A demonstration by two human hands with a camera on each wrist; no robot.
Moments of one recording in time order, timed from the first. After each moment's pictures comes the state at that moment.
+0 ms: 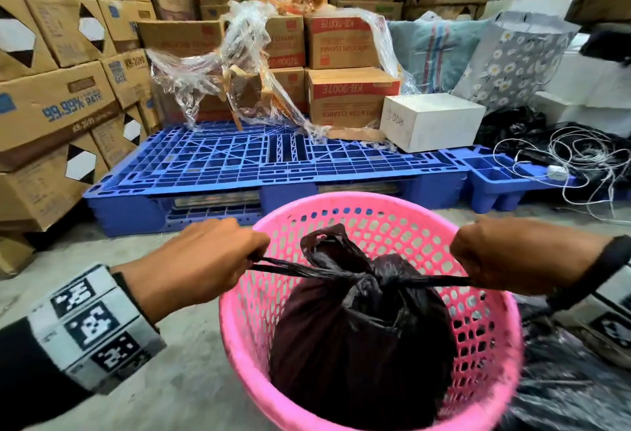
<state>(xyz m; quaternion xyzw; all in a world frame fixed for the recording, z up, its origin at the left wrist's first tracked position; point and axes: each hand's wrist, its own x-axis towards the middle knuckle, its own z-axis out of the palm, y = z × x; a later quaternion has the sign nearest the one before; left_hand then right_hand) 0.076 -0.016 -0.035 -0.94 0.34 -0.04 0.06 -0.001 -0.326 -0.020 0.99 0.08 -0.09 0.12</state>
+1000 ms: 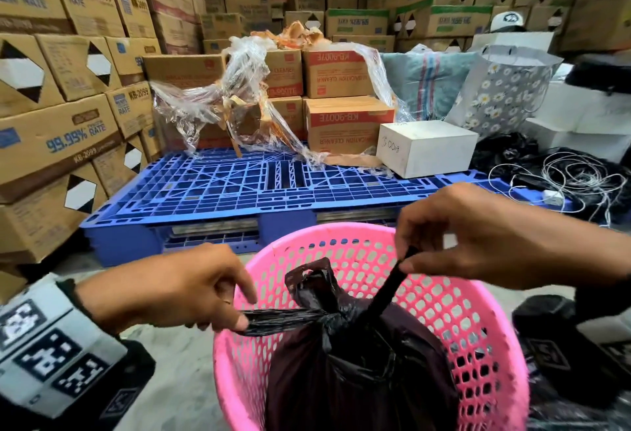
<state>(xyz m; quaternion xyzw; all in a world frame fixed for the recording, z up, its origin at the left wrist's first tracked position) 0.076 -0.009 0.001 -0.91 0.26 0.26 -0.20 0.000 -0.291 0.041 0.95 0.22 0.01 -0.21</state>
